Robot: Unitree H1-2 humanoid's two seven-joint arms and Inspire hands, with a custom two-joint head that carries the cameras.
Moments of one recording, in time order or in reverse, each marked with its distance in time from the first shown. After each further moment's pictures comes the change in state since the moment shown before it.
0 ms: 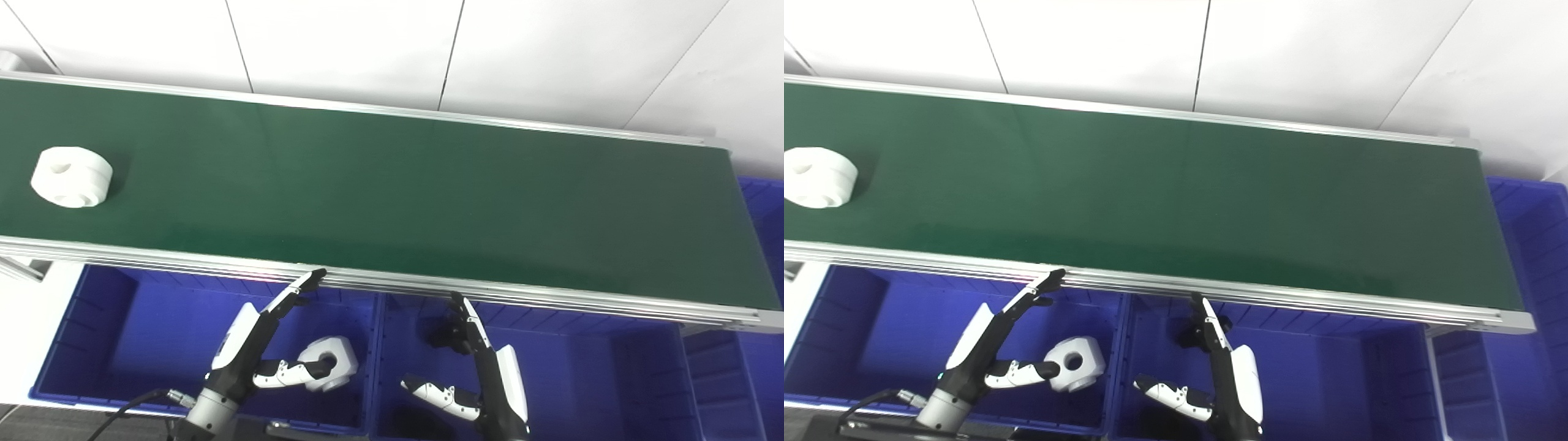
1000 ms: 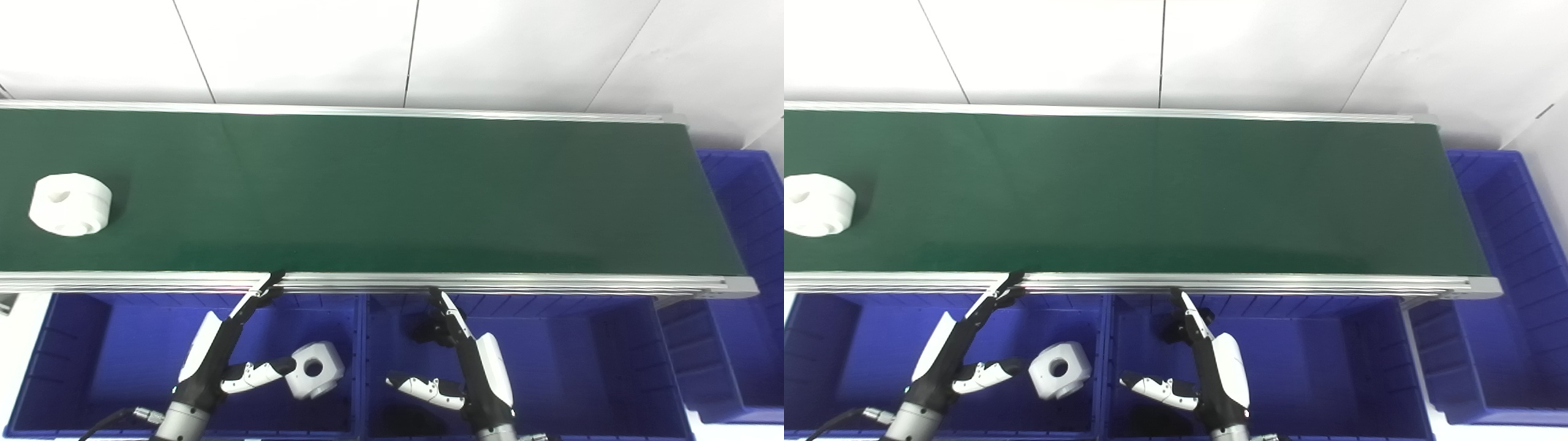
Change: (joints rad) left arm -0.007 0.022 0.020 0.002 -0.063 0.000 -0.025; right arm -0.017 0.006 0.000 0.027 -0.030 0.022 -0.013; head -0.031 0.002
